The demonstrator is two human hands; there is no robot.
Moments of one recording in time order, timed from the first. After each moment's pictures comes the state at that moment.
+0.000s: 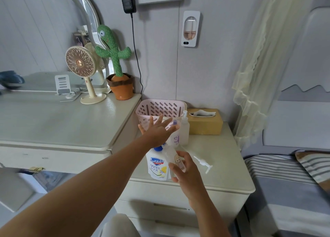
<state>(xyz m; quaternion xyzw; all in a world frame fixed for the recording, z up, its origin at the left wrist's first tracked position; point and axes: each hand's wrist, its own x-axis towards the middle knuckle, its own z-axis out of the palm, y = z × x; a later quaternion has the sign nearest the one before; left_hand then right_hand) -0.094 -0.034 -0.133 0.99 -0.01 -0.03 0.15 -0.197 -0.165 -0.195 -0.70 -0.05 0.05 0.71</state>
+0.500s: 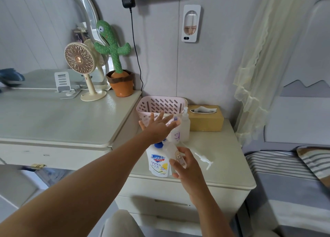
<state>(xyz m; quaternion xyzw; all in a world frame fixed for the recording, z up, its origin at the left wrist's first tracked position) -0.094 -0.033 -0.132 0.99 -0.02 -0.04 0.16 -0.198 -0.167 -0.192 -0.69 -0.06 0.05 0.72</state>
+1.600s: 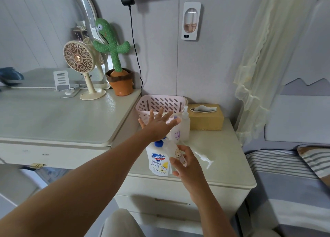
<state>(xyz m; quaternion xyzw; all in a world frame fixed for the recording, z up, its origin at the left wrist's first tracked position) -0.092 -0.034 -0.127 0.99 -0.01 -0.03 0.15 -0.195 -0.168 -0.191 -0.70 -0.06 0.05 0.71</state>
